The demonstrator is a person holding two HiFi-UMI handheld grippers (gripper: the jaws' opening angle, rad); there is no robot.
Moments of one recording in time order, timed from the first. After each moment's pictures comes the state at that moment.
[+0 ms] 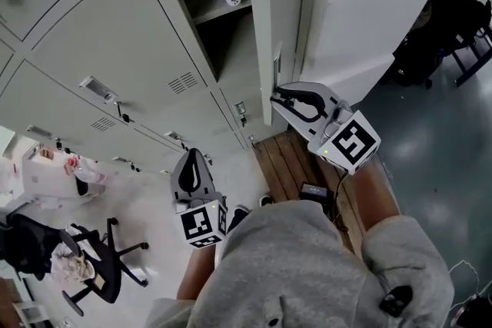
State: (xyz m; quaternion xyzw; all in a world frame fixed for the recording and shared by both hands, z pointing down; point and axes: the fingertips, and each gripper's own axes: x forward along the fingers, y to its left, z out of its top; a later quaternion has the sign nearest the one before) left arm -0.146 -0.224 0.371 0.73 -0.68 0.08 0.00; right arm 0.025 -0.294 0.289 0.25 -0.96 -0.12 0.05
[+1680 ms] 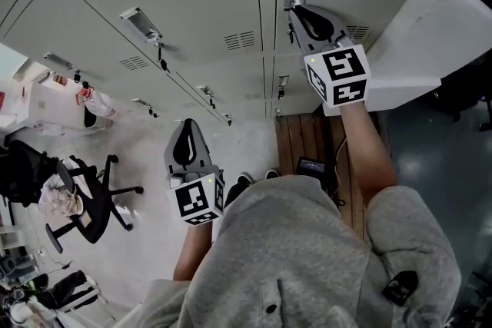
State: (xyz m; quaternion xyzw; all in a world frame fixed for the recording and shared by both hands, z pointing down) left arm -0.251 -0.202 0.375 0.63 -0.77 0.09 0.03; right arm -0.090 -0.439 0.286 0.36 -0.92 -0.10 0.06
